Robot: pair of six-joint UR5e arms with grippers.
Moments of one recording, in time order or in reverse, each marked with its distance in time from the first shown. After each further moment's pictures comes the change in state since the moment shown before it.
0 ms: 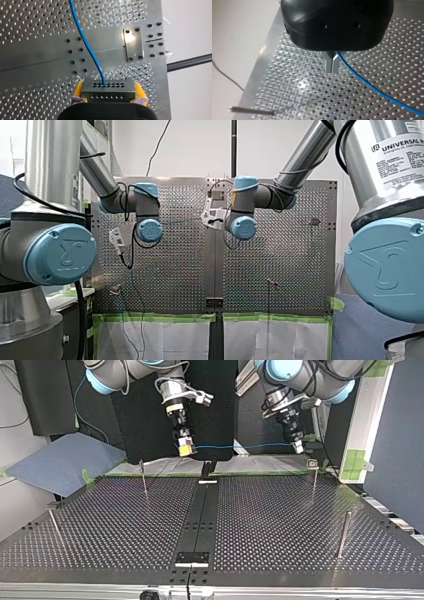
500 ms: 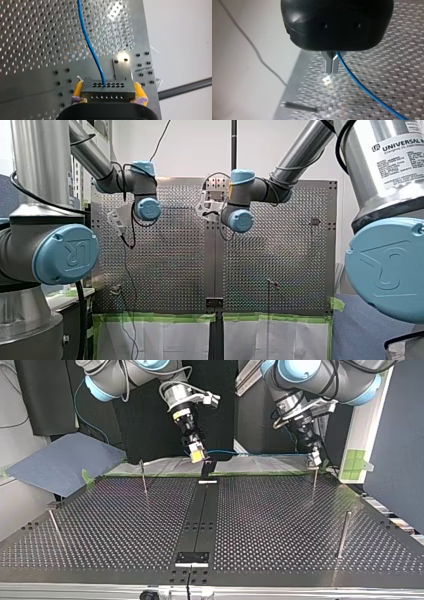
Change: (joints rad) left arm 0.050 0.132 0.102 -0.133 -0.001 -0.069; right arm 0.006 0.004 -0.088 0.049 -0.125 0.008
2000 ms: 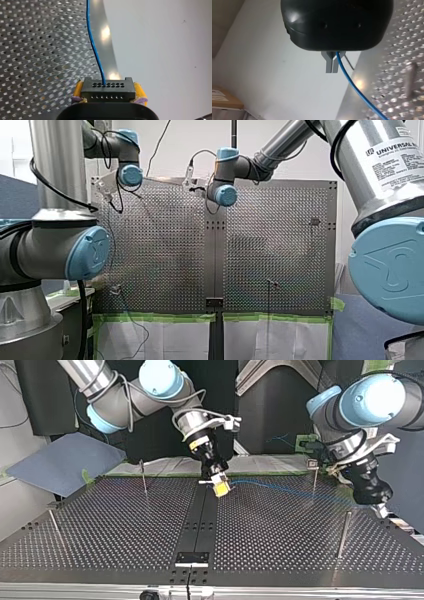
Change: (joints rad) left arm 0.307 0.054 0.311 -0.287 0.262 -0.124; right arm 0.033 0.080 -0.376 0.230 -0.082 0.015
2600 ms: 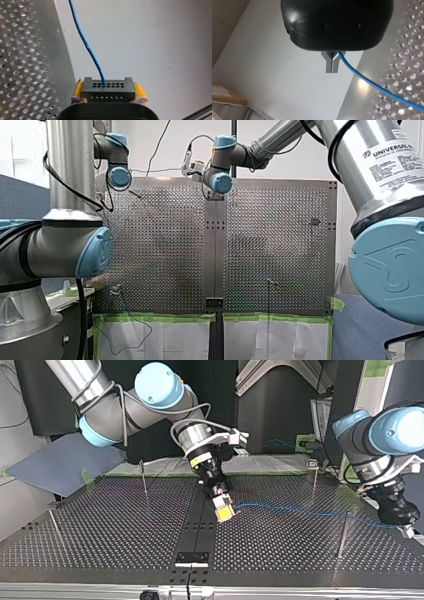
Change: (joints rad) left arm 0.163 -0.073 0.079 -0.006 0.163 -0.050; right arm 0.002 0.030 -0.172 0.017 0.005 -0.001
